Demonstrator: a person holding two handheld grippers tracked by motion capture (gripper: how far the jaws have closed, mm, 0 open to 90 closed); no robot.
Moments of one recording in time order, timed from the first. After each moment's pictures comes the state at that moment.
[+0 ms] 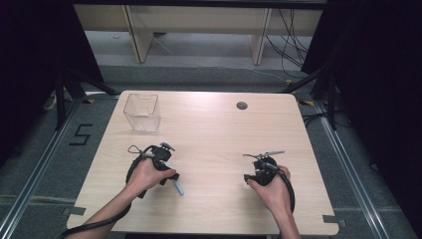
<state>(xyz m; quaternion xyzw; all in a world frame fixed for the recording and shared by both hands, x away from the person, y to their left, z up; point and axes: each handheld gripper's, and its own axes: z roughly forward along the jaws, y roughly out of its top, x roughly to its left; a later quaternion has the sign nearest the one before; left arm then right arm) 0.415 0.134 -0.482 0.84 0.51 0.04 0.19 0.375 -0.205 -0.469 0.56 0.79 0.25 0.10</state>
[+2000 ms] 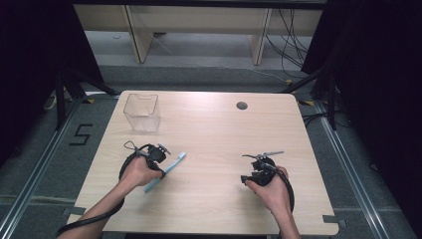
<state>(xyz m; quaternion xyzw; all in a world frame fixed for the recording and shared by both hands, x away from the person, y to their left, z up) 0.421 0.158 -0.480 0.90 0.41 0.05 0.16 0.373 -0.201 -0.471 0.56 0.78 0.27 0.07</state>
